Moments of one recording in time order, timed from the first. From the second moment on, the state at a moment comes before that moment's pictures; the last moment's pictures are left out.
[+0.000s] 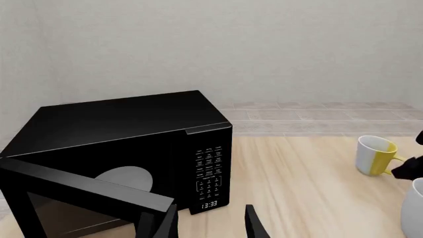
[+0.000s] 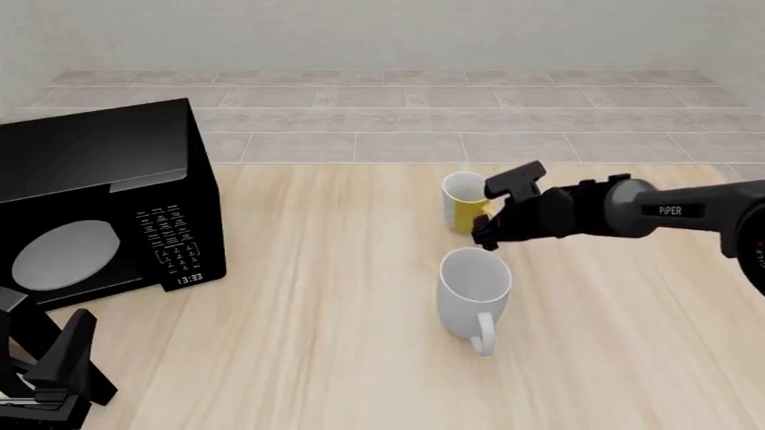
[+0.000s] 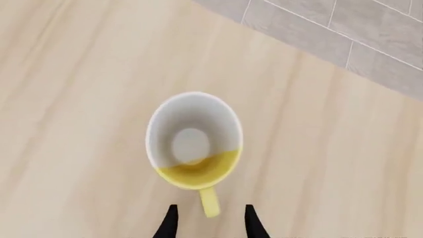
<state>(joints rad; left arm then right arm) 0.00 0.01 0.00 0.00 0.00 0.21 1.97 -1.17 0.12 -0.21</state>
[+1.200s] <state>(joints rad) 0.00 0.01 0.00 0.00 0.00 0.29 1.41 -0.81 0.05 -0.19</state>
